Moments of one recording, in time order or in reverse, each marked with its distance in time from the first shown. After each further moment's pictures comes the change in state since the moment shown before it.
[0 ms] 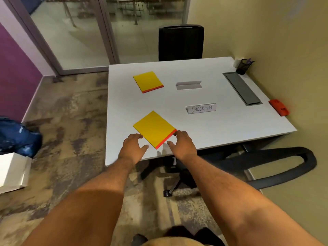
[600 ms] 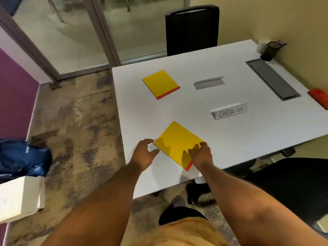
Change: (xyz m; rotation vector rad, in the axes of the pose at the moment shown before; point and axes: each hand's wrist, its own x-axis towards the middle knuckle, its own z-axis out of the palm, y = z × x) left_hand 0.162 -0.074 -0.047 -0.217 -0.208 -0.071; right_hand 0.135 -0.026 0.102 0.313 0.009 0.517
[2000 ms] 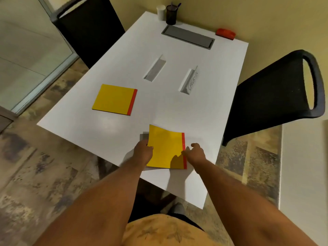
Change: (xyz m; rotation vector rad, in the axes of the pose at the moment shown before) left_hand 0.216 0.000 -0.095 0.327 -0.674 0.200; right_hand -0.037 -0.134 0.160 0.584 0.391 0.656
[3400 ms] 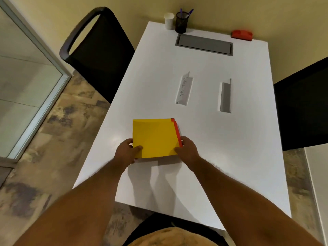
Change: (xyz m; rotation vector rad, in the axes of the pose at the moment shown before) left_hand 0.246 -0.017 -0.323 -0.022 -0.119 0.014; right_hand 0.054 -0.268 0.222 0.101 0.006 -0.177
